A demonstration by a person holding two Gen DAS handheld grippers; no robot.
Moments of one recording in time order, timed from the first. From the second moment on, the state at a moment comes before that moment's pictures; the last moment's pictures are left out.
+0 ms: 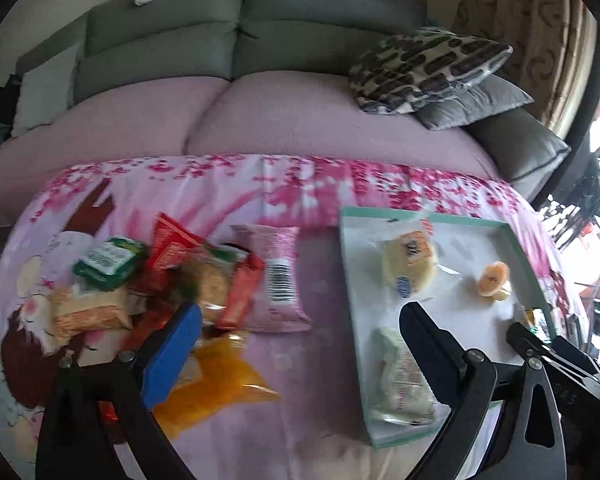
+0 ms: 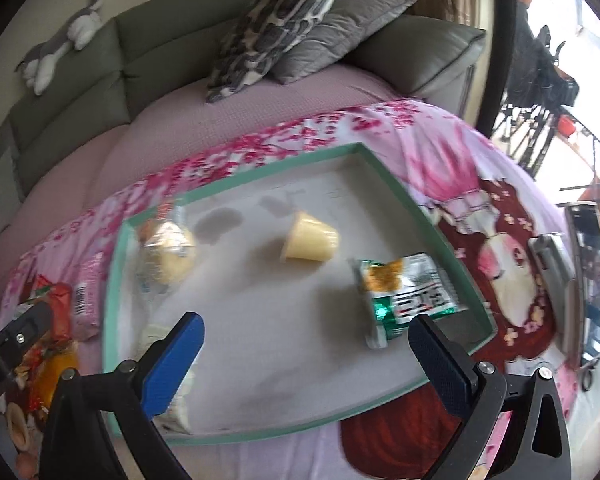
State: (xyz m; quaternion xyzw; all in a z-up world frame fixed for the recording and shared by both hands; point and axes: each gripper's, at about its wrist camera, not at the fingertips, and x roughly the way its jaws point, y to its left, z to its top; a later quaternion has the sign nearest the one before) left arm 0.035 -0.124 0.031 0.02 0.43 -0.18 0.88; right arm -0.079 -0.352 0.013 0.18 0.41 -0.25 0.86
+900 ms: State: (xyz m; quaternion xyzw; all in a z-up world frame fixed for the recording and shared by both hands) left arm 0.064 0.030 0.038 -0.04 0.46 -0.01 0.89; right arm -0.025 -0.236 0.017 0.12 0.43 -0.15 0.88
